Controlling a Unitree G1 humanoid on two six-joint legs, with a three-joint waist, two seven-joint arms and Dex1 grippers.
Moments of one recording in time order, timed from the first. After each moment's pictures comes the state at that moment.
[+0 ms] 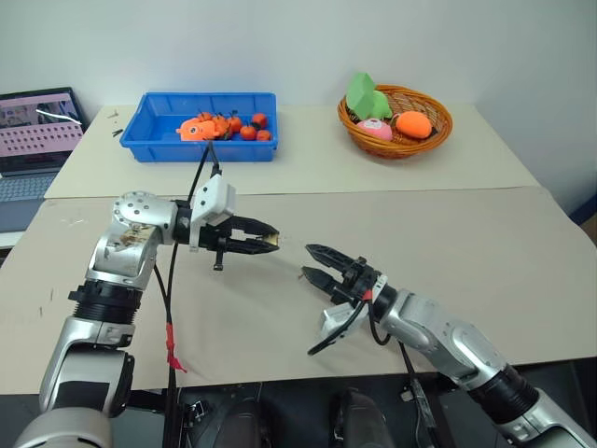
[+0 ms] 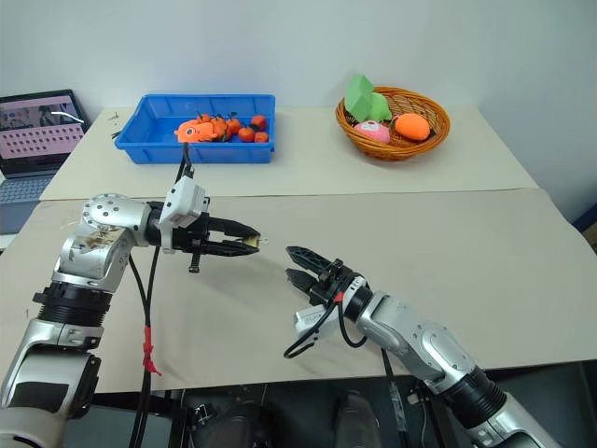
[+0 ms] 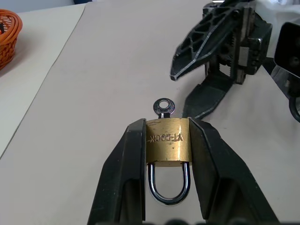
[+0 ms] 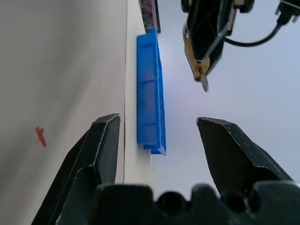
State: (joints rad) left arm -0.73 0.63 -0.10 0.21 -0.31 0.22 -1.44; right arm -0.33 -0.64 0.50 -0.19 -0.85 -0.38 0.06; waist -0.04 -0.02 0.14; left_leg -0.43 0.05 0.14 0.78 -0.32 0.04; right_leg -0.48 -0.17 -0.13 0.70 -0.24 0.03
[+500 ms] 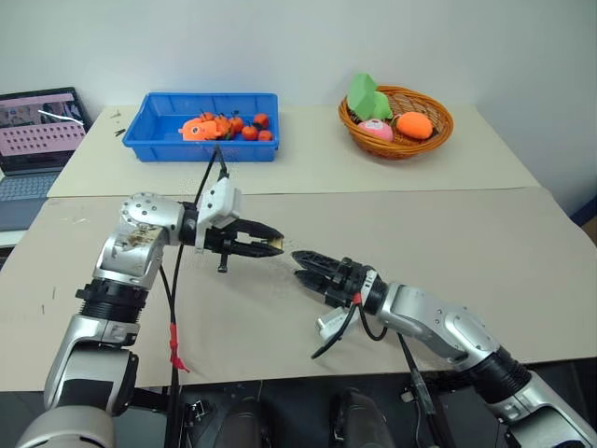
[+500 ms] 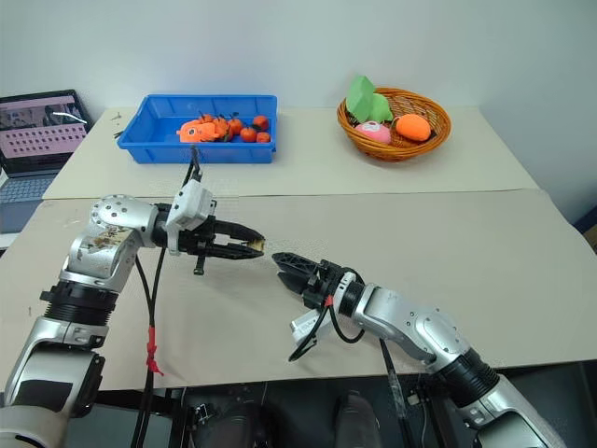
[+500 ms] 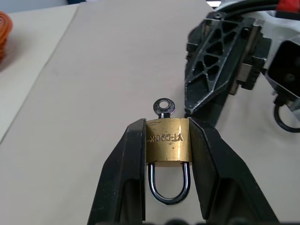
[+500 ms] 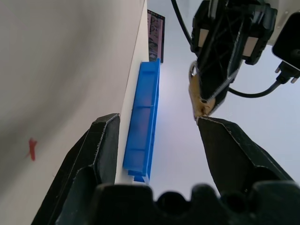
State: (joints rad) left arm -0.73 0.64 -0.14 0.21 -0.31 0.20 -1.50; right arm -0.42 -0.63 0.49 -0.12 -0.96 -0.51 0.04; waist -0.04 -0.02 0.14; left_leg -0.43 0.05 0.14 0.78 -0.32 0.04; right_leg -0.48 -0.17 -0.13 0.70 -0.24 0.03
